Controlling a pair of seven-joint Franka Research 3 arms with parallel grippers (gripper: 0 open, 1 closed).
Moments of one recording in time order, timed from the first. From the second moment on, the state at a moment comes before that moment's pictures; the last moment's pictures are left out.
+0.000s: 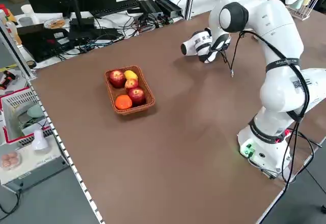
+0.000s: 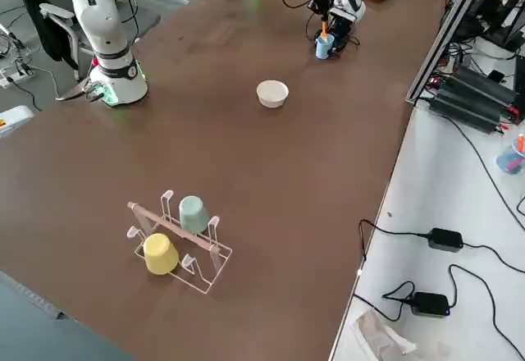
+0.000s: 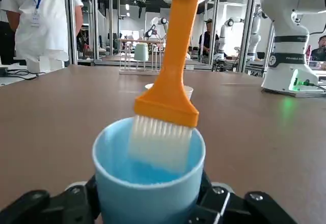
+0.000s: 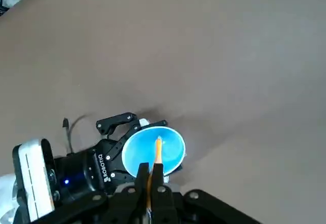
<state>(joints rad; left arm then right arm) -0.31 1.04 -0.06 -1.53 -1.64 1.81 2.52 0.88 0.64 -0.06 -1.44 -0.16 2.36 1.47</state>
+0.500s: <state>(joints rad) -0.31 1.04 -0.06 -1.53 -1.64 1.81 2.52 0.88 0.66 -0.07 -1.44 -0.18 2.37 1.48</state>
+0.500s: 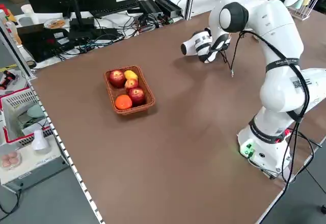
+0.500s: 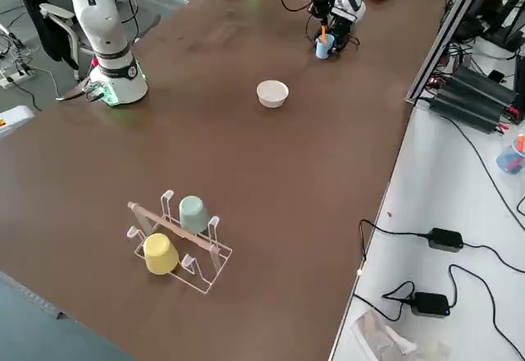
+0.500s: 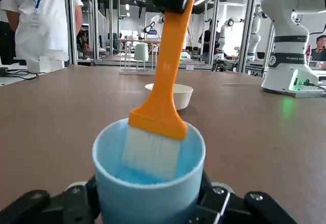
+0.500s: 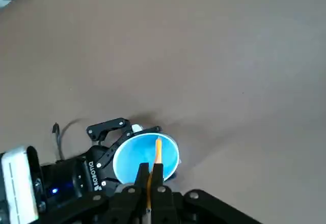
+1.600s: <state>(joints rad) -0.31 1.04 -0.06 -1.53 -1.64 1.81 2.52 0.89 0.70 -0.06 -1.44 -0.24 2.40 1.53</state>
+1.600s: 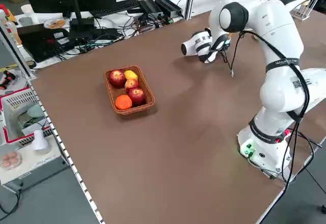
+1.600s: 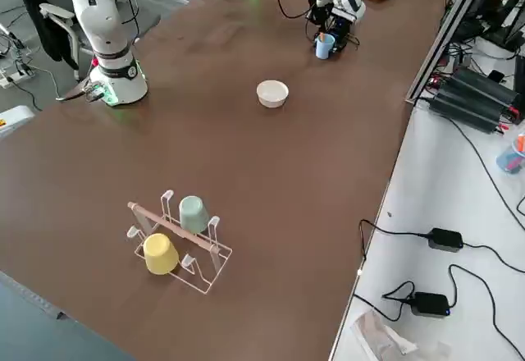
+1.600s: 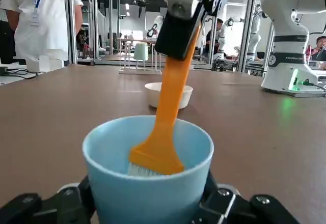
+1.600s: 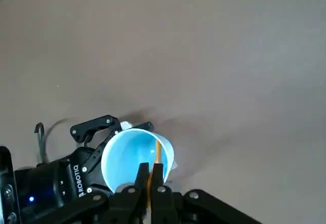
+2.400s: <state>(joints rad) -0.31 1.04 -0.06 -1.53 -1.64 1.81 2.52 0.89 0.73 -0.07 -1.38 -0.24 2.42 1.61</state>
